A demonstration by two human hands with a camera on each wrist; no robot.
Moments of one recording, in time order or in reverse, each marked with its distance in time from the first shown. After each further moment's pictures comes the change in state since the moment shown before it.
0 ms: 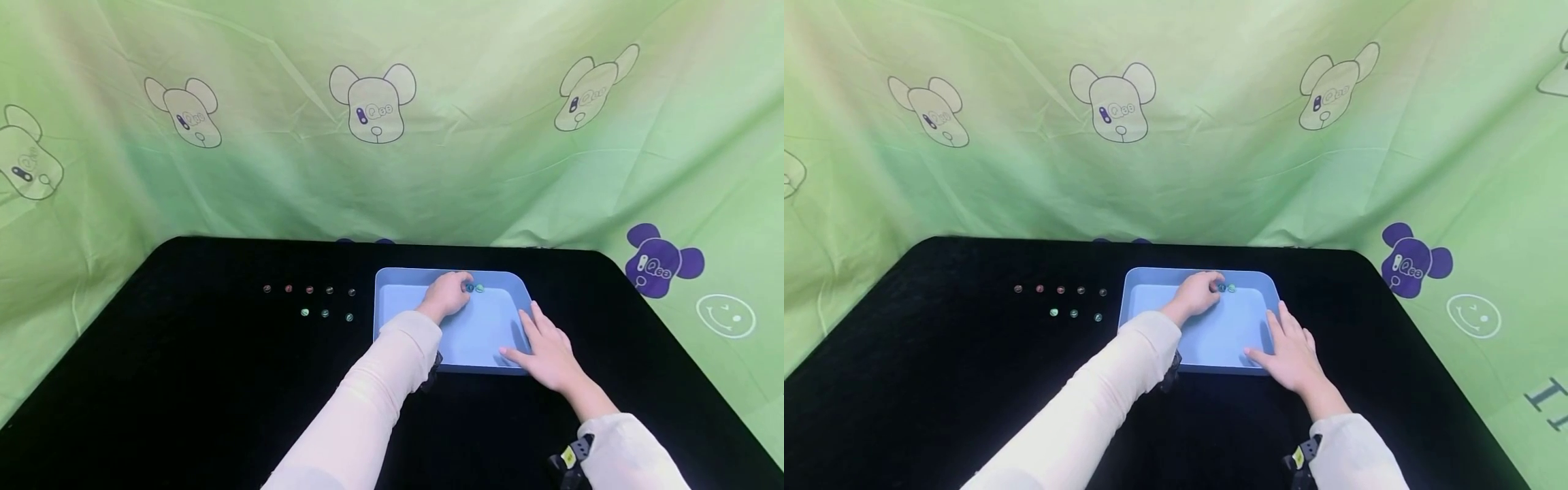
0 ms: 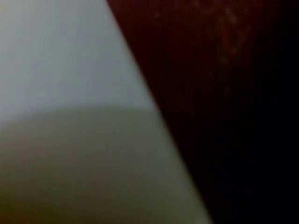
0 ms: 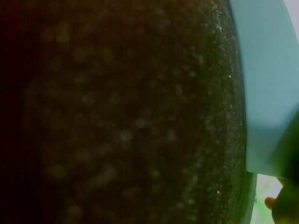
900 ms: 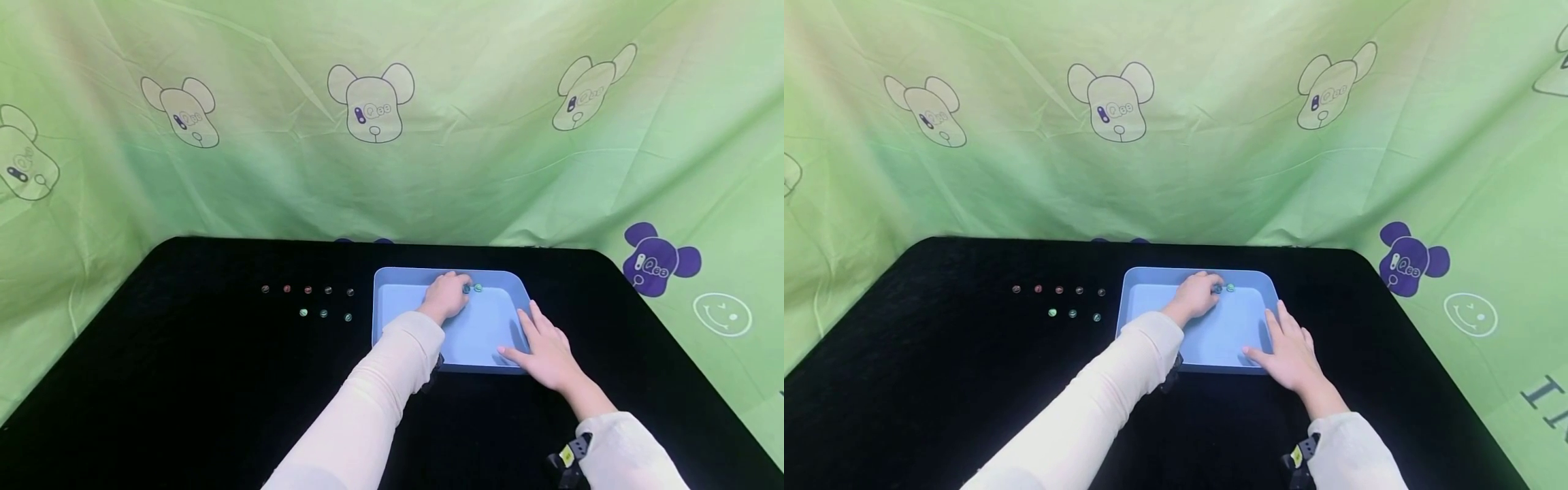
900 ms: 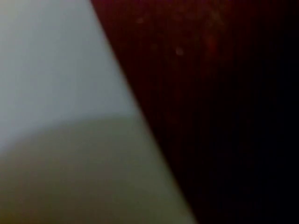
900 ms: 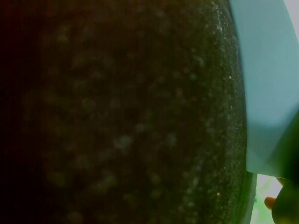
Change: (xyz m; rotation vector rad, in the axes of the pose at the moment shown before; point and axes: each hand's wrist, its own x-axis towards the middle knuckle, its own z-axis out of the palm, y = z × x) left_hand 0.000 0.002 0.005 0.171 -0.010 0.005; right_hand 0.000 -0.001 -0.001 -0.007 0.012 0.005
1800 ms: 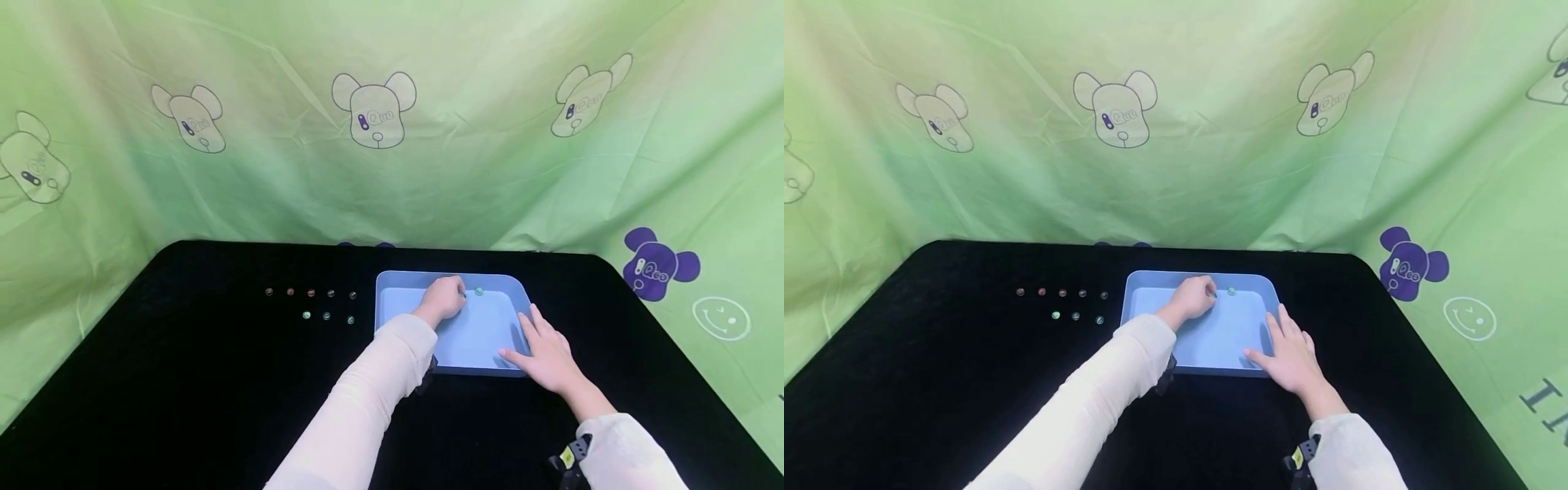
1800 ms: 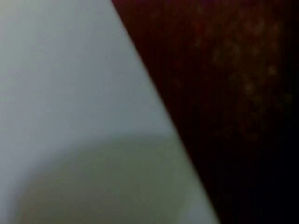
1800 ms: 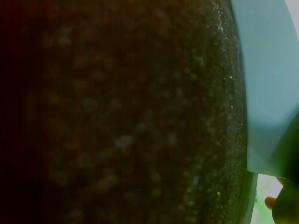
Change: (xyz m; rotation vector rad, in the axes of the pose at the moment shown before) left_hand -0.008 -0.003 -0.013 -0.159 -0.026 -0.051; right_hand -0.001 0.001 0.001 0.007 -0.007 -0.001
